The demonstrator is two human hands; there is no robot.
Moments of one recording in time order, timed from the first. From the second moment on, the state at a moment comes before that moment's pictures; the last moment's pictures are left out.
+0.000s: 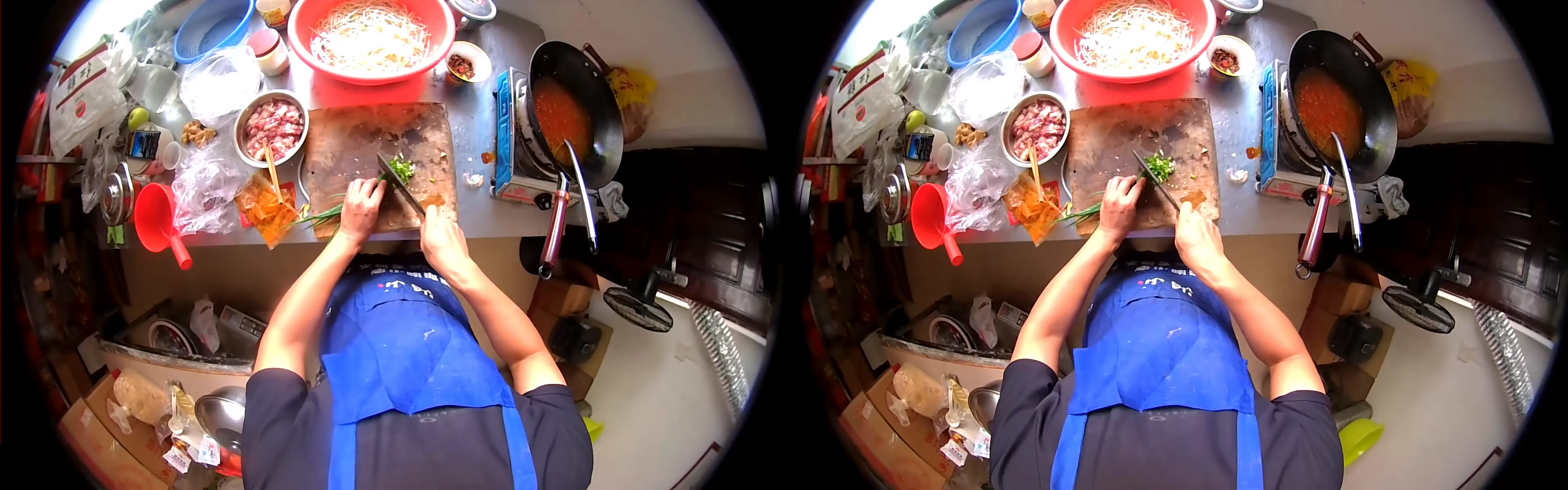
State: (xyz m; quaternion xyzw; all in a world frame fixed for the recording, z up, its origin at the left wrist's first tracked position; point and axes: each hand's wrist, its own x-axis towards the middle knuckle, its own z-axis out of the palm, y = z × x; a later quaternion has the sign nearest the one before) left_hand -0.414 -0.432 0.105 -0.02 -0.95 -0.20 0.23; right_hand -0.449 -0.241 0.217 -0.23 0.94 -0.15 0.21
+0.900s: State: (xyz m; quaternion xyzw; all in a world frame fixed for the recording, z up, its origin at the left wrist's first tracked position) left_hand -0.413 -0.434 0.109 -0.02 -0.95 -0.20 0.22; right_hand -0.448 -0.247 0.198 -0.21 0.95 -0.14 0.19
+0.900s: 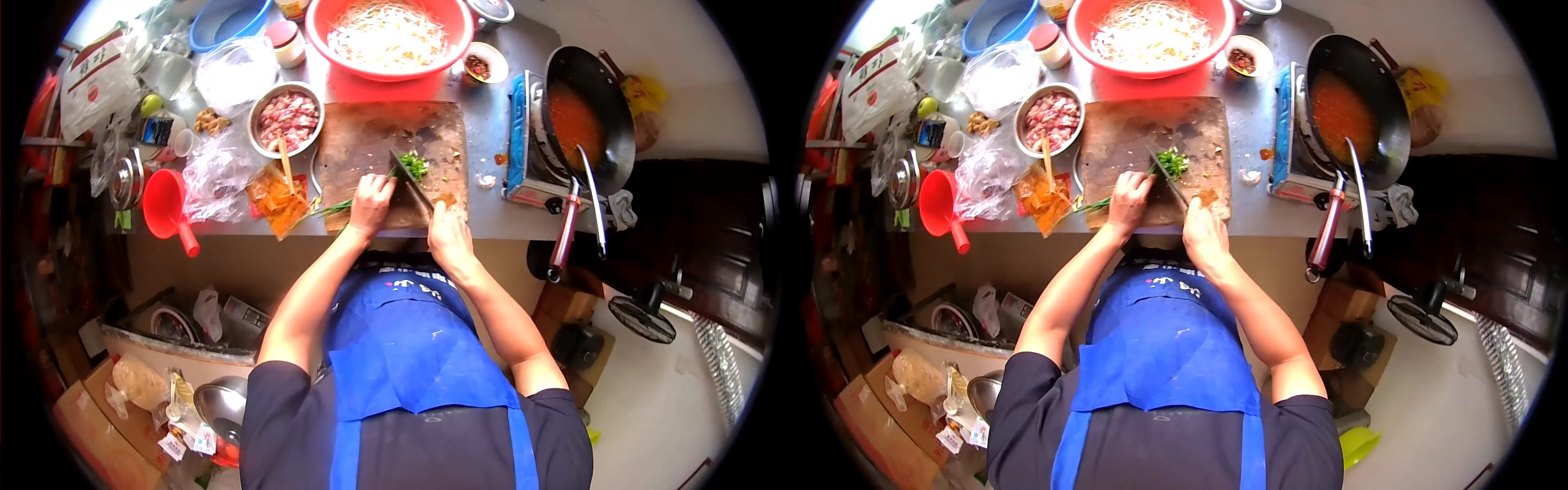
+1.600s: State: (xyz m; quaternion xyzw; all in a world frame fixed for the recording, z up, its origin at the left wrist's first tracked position) left_hand -0.401 -0.432 0.109 -0.01 -0.96 -0.17 0.23; right_hand -0.445 -0.257 0.203 -0.25 0.94 -0.21 0.13
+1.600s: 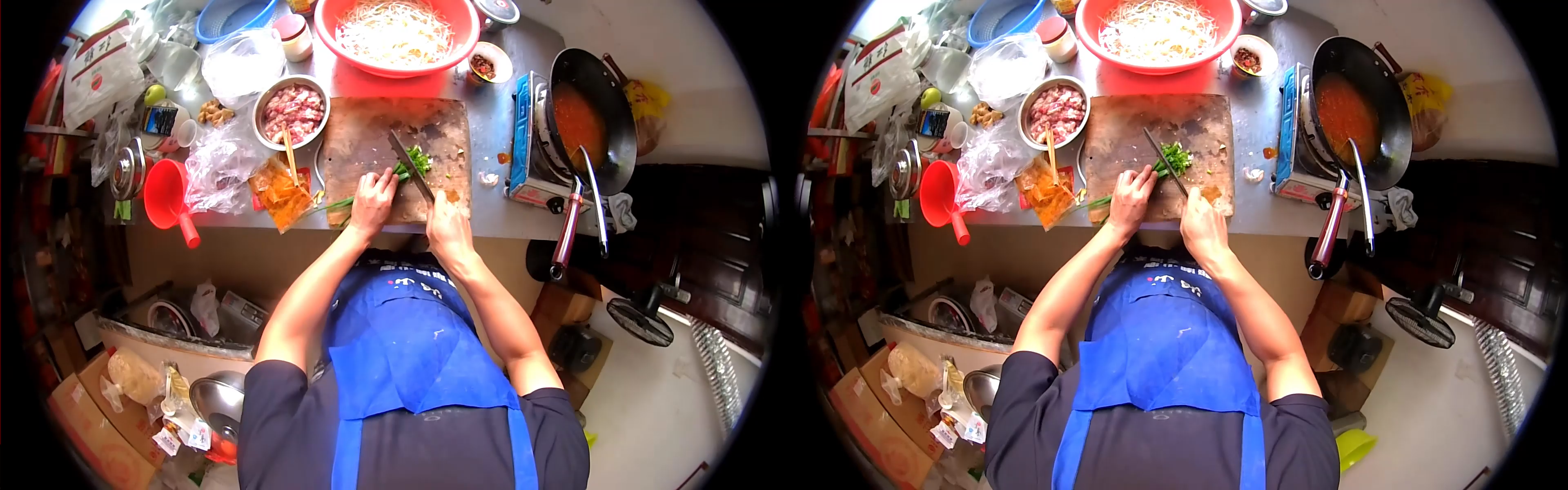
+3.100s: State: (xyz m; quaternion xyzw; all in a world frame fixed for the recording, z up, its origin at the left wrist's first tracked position) left_hand -0.401 -0.444 0.103 -0.01 -0.95 -0.18 0.24; right_hand -0.441 -0.260 0.189 -0.23 0.94 -0.15 0.18
